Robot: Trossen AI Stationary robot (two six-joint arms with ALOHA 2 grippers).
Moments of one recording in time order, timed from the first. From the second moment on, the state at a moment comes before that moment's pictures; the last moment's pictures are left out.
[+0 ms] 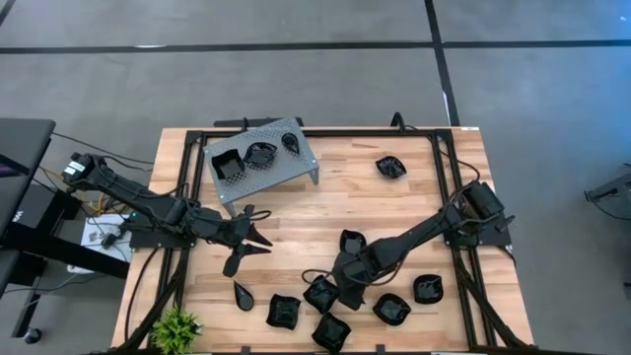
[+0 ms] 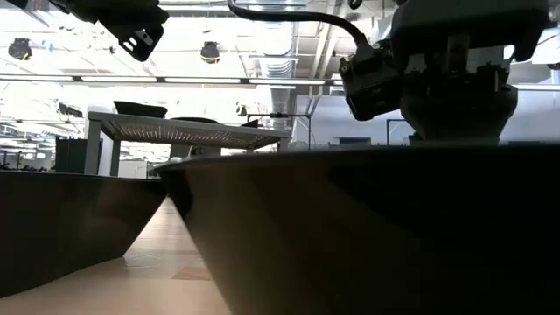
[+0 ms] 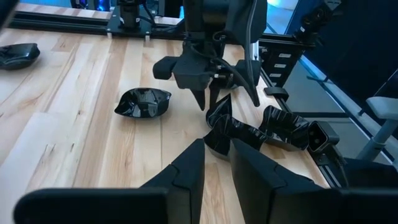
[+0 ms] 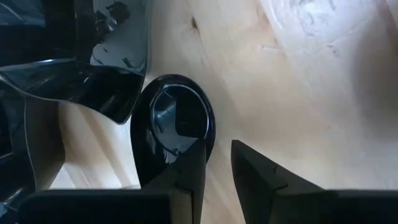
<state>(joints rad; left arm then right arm) -0.42 0.94 0.54 0.04 -0.16 -0.18 0.44 1.89 1.18 -0.53 -0.08 0.94</state>
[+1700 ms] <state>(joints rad) -0.42 0.94 0.54 0.05 -0.16 -0.18 0.11 1.88 1.75 -0.87 0.49 0.36</state>
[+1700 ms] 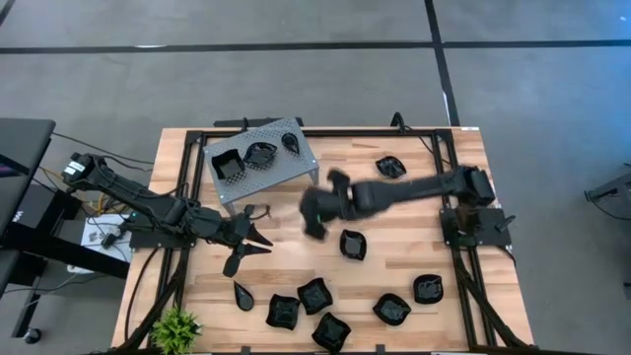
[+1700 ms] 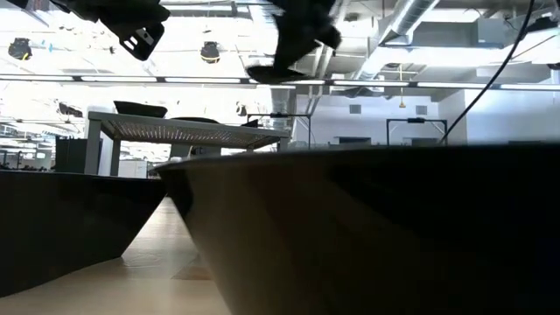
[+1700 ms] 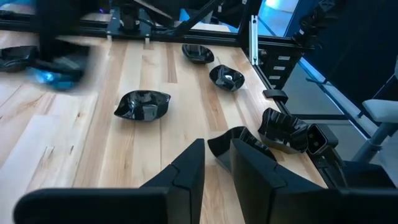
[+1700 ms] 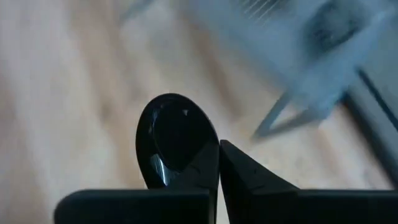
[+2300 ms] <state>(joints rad) -0.42 0.94 0.54 0.04 -0.16 -0.18 -0.33 1.89 1.80 -0.56 0.26 0.56</state>
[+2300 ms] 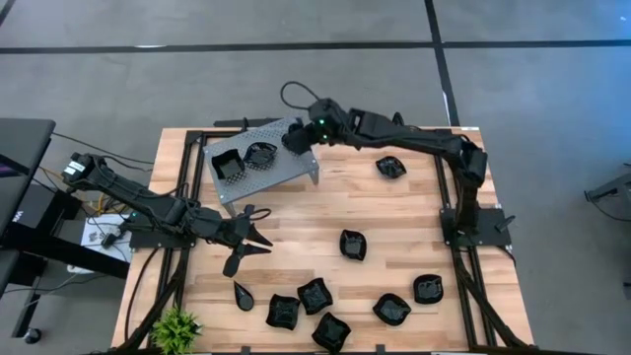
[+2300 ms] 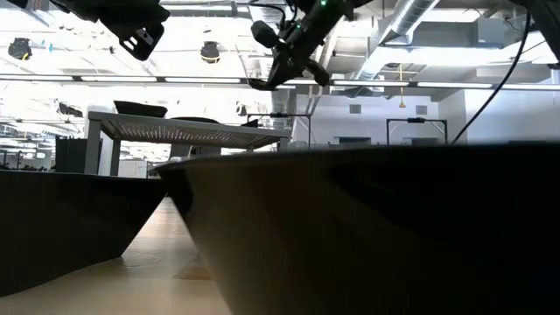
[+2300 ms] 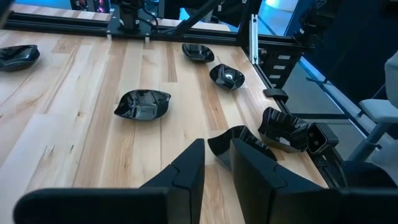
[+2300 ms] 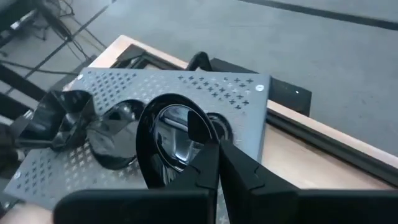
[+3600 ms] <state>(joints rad) -0.42 0.94 0.54 0.05 -0.16 -0.18 -0.37 2.04 1.80 -0.41 0.25 0.62</state>
